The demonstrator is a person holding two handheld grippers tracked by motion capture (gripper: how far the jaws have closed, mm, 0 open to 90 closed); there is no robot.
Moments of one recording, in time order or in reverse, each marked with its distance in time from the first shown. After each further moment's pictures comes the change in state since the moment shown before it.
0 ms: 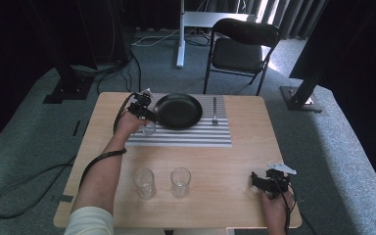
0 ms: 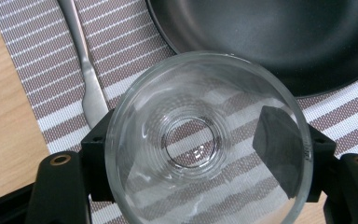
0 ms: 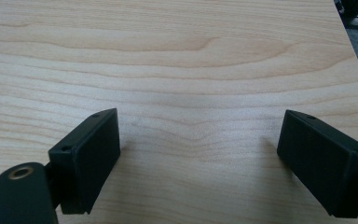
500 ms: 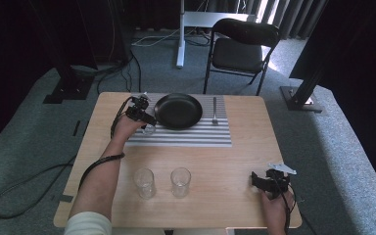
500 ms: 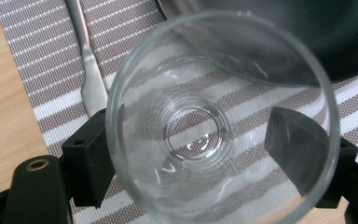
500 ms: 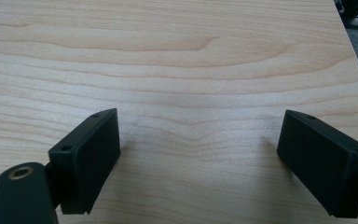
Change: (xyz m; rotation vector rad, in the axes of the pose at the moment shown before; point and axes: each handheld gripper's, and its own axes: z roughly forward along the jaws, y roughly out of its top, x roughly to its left) left arm 0.003 -0.017 0.003 -0.028 0.011 -0.010; right arm 0.000 0.000 0.000 0.000 0.000 0.000
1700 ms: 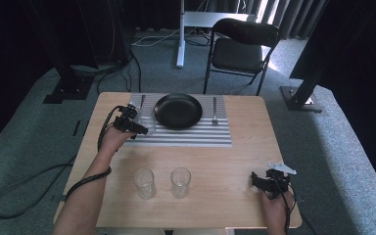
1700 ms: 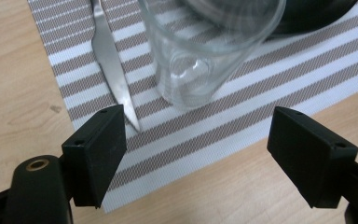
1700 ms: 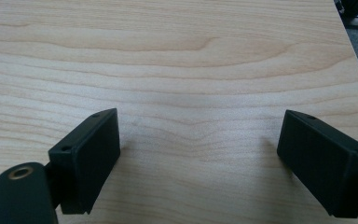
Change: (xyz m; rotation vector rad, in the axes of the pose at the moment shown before) left arm 0.003 -0.054 -0.039 -0.065 -0.042 -0.037; right arm 0.000 0.000 0.000 0.000 0.000 0.000
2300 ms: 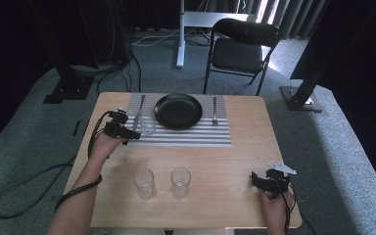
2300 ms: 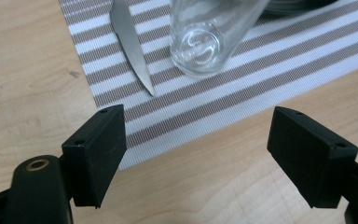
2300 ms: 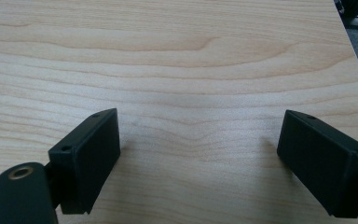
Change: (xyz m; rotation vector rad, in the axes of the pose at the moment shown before) left arm 0.010 -0.027 -0.020 -0.011 -0.006 -0.028; right arm 0.000 0.000 0.000 0.000 0.000 0.000
